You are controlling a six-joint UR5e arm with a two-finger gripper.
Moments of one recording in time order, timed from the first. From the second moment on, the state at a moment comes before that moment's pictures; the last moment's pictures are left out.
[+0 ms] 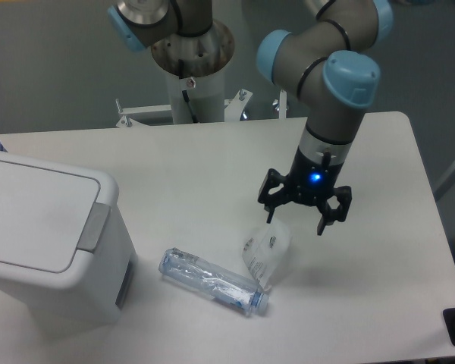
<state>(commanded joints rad) 2.56 -1.86 -1.55 -1.01 1.20 0.67</state>
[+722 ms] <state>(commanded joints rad) 2.50 -1.83 -1.49 -1.01 1.00 0.40</state>
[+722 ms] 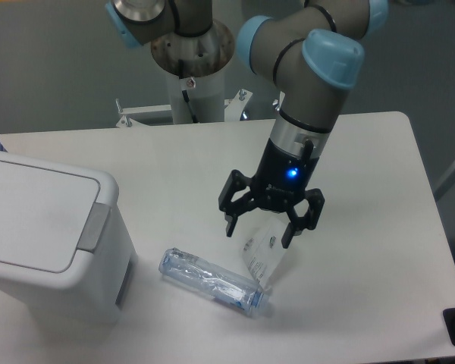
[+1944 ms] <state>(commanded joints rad) 2.32 -1.81 -1.50 -1.00 0.95 0.25</state>
